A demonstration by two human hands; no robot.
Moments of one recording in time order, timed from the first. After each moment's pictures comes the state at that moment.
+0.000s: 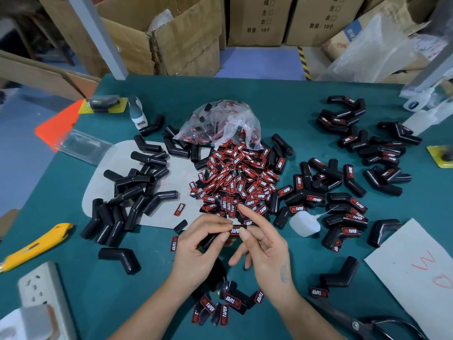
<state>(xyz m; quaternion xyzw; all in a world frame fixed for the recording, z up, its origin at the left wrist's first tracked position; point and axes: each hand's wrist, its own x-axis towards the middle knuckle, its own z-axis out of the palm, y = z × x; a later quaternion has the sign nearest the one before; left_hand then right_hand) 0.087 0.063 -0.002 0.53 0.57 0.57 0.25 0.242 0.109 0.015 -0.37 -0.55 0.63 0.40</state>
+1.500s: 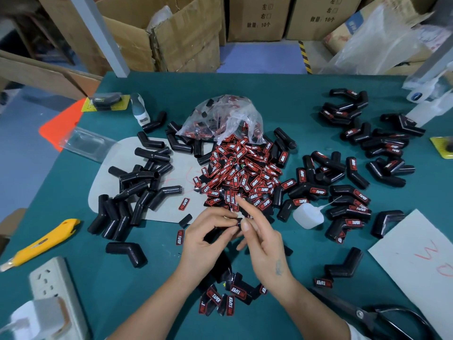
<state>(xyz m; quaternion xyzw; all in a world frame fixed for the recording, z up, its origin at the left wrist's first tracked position) 0.086 0.067 -0.006 0.53 0.55 0.59 0.27 0.240 0.109 0.000 -0.38 -0.66 0.54 0.36</state>
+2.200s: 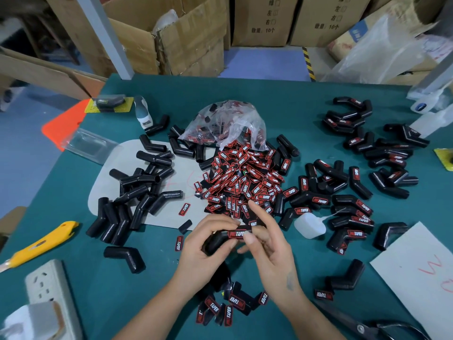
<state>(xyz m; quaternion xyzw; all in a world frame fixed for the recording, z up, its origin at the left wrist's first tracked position) 0.084 0.062 0.001 0.54 0.52 0.59 0.29 0.247 0.109 0.006 -0.36 -0.60 0.59 0.39</state>
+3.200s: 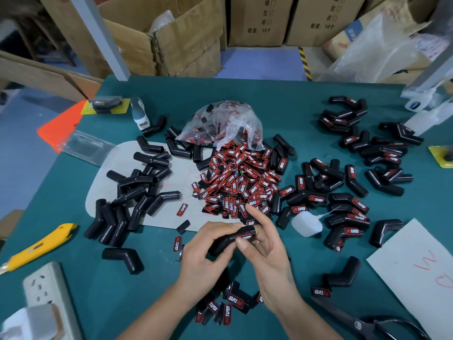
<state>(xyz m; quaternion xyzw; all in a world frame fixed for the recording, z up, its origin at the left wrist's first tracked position) 0.097 0.054 0.003 0.55 0.57 0.57 0.21 0.243 0.101 0.005 -0.37 -0.46 0.71 0.39</state>
